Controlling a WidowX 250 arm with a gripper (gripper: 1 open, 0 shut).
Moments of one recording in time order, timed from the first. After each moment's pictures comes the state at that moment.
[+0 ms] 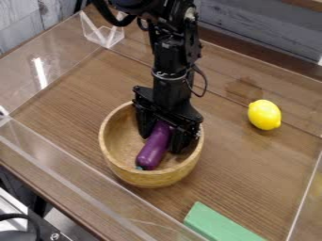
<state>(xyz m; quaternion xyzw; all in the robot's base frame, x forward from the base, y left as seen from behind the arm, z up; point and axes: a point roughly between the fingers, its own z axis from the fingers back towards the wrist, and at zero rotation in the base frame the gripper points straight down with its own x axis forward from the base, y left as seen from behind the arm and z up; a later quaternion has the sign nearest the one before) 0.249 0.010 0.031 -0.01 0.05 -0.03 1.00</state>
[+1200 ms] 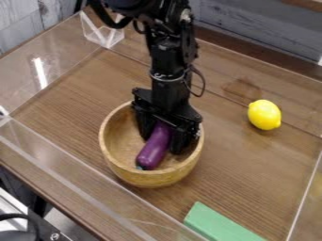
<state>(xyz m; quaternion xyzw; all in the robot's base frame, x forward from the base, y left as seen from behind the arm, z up) 0.251 0.010 0.028 -0.02 0.04 -0.02 1.00</state>
